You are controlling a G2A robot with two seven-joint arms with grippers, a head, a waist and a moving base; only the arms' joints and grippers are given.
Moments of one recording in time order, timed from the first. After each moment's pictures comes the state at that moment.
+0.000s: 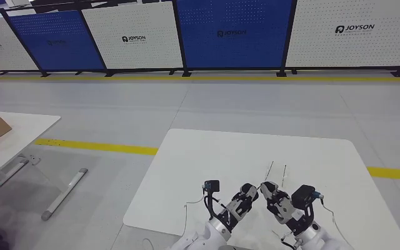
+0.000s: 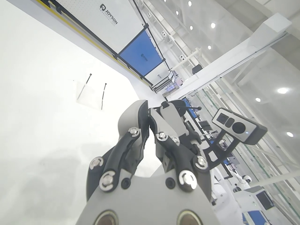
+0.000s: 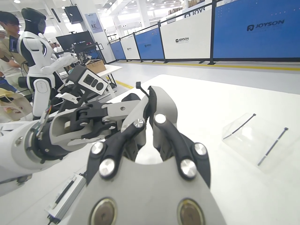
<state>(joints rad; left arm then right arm) 1.58 -1.32 -0.91 -1.79 0.39 -0.05 0.14 -1.57 -1.03 1.13 -1.85 -0.85 -0.34 -0.05</state>
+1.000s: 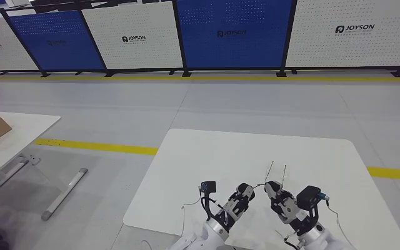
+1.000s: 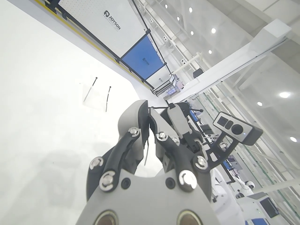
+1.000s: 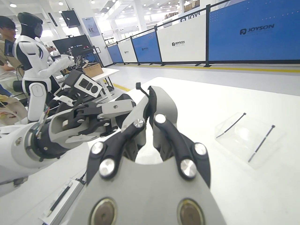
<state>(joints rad) 1.60 -1.32 -0.92 -1.79 0.39 -0.07 0.17 -1.59 -1.03 1.15 -1.85 -0.86 -0.34 -0.07</state>
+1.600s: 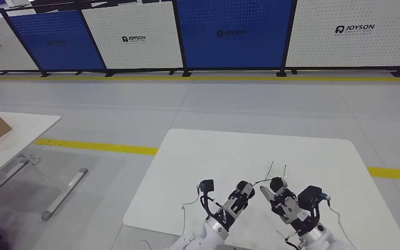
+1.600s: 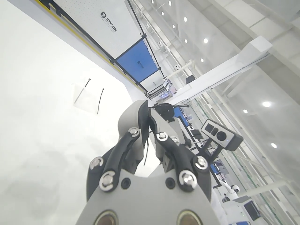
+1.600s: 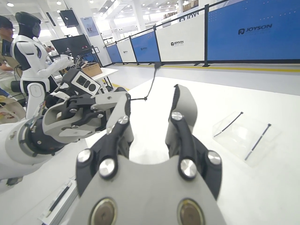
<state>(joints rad) 1.61 -1.32 -0.93 -1.81 0.31 -0.09 0.18 -1.60 -1.03 1.17 -1.85 -0.85 -0.34 -0.07</state>
